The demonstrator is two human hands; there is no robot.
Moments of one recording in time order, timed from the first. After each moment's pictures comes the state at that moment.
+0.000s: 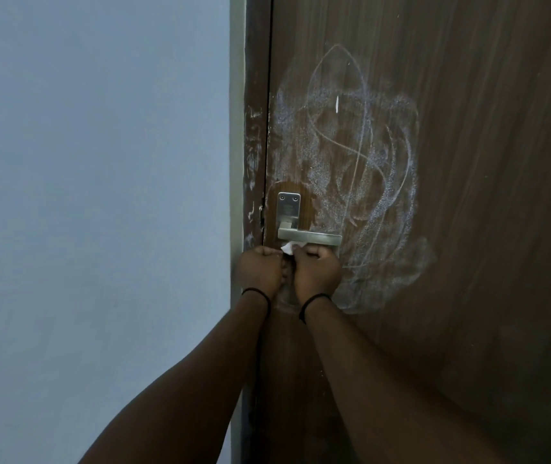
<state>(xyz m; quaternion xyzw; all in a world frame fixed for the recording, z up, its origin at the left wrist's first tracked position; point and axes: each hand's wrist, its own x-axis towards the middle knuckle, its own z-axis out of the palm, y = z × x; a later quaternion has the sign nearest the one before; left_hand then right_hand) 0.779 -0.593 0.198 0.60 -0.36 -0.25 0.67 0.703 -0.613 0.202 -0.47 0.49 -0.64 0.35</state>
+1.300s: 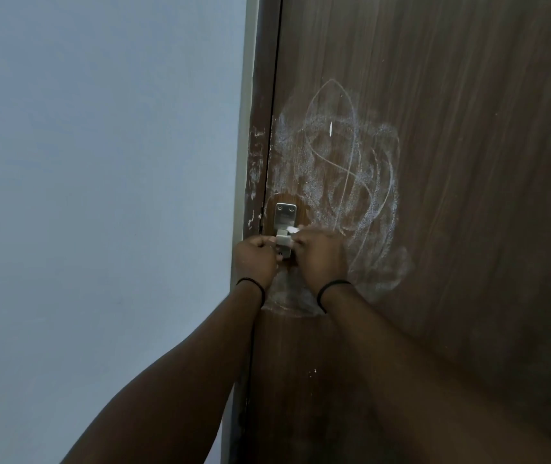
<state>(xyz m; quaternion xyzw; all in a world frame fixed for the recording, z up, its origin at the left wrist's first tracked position) 0.780 -0.568 0.225 0.55 -0.40 -0.22 0.70 0.662 -0.582 0.253 -0.79 0.41 -0.46 -0.03</state>
